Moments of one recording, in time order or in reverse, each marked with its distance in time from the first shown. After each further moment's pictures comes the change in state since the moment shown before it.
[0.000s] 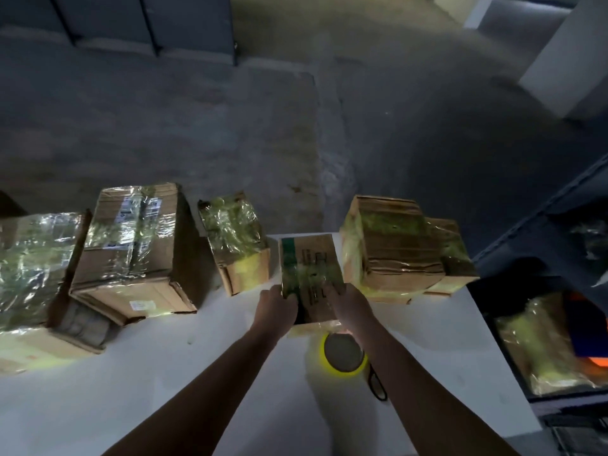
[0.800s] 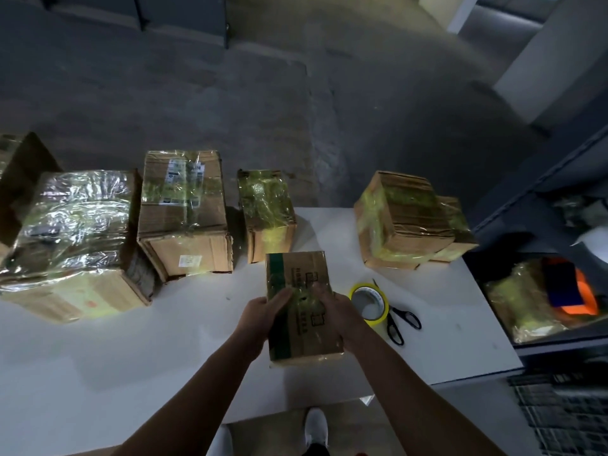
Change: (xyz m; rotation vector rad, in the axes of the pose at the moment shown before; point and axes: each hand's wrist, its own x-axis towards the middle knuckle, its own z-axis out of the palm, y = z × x) left_hand -0.072 -0.117 -0.075 -0.557 -0.268 -0.065; right_hand -0.112 0.001 0.100 0.417 -0.135 0.076
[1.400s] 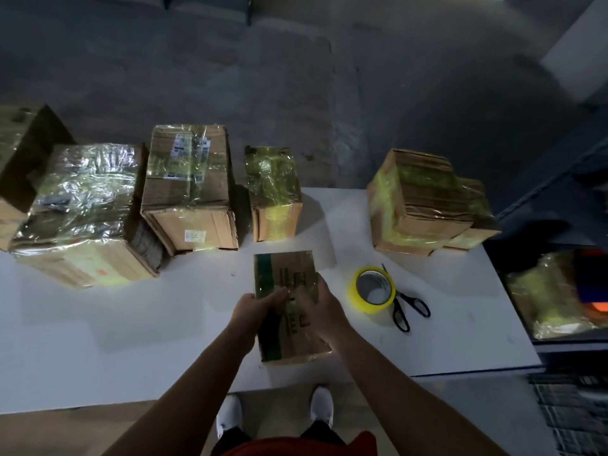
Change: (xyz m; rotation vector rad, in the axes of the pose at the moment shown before) left_hand -0.004 -0.040 -0.007 -0.037 0.072 -0.035; right_hand -0.001 0.038 0.016 -0.330 -0.072 -0.227
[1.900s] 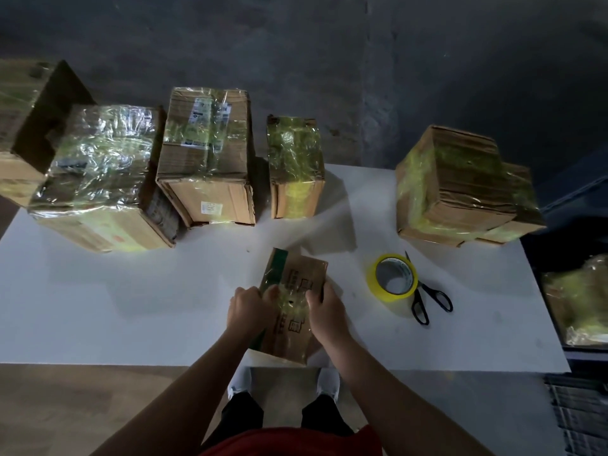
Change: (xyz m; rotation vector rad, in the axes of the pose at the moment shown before) left_hand 0.010 -0.035 -0.013 0.792 0.394 -0.047; right_hand 0.003 0.038 0.039 -0.030 0.102 0.093
